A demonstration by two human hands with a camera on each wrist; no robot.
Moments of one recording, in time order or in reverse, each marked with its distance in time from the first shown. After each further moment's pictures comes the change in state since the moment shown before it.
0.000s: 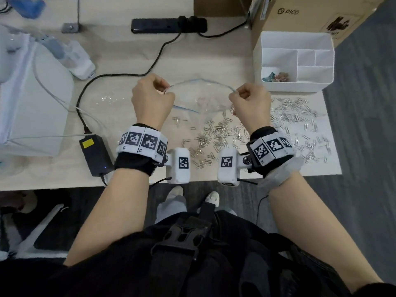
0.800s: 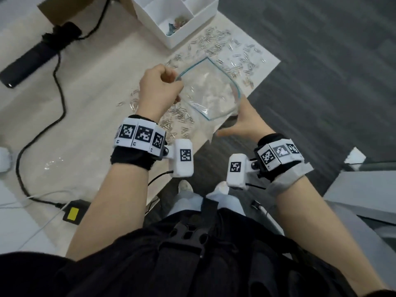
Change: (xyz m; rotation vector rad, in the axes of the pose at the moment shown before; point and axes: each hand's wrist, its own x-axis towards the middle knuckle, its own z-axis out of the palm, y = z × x) left_hand -0.043 0.039 0.055 -0.106 -0.893 0.345; right_hand -0.166 0.084 -0.019 0.116 0.085 0.247
